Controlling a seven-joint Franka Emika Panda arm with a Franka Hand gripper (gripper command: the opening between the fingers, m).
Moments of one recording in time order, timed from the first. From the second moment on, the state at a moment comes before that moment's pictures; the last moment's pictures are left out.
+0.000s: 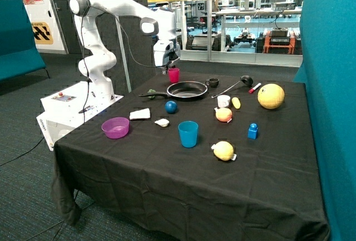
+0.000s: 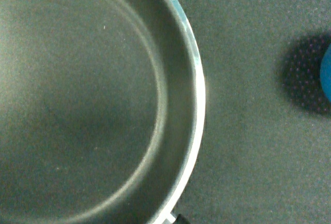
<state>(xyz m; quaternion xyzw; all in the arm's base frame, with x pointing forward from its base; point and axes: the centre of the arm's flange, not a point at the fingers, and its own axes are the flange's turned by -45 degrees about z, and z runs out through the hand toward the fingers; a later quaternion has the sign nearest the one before) 0.501 -0.002 0.451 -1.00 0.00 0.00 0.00</state>
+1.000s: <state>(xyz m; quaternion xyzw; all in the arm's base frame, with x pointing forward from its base) 0.500 0.000 0.451 -0.99 -0.12 0.00 0.00</state>
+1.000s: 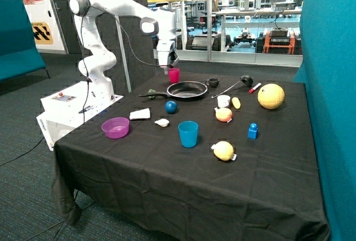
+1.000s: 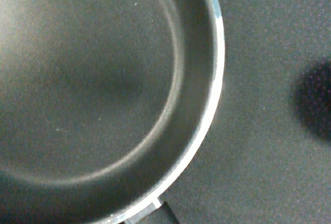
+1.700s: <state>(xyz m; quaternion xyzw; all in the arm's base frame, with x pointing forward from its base) 0.489 -0.008 0.436 -0.98 -0.20 0.00 0.00</state>
